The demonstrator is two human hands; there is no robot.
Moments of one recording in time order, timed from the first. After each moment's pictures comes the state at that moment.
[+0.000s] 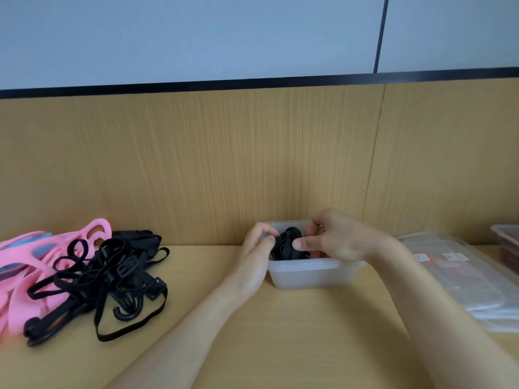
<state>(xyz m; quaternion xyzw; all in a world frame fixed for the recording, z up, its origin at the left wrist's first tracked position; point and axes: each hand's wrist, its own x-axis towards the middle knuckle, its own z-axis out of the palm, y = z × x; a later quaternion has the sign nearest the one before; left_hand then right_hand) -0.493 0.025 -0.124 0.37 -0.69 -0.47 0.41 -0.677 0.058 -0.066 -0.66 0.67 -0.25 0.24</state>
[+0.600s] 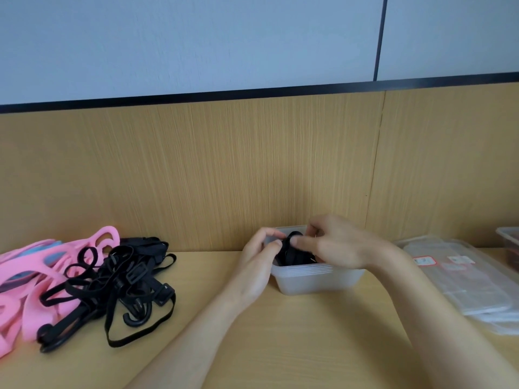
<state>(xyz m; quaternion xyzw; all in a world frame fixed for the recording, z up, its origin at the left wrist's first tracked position) -0.487 0.023 -0.125 0.35 -0.69 -0.47 0.43 -0.663 0.064 -0.063 -0.67 0.68 -0.23 0.18</state>
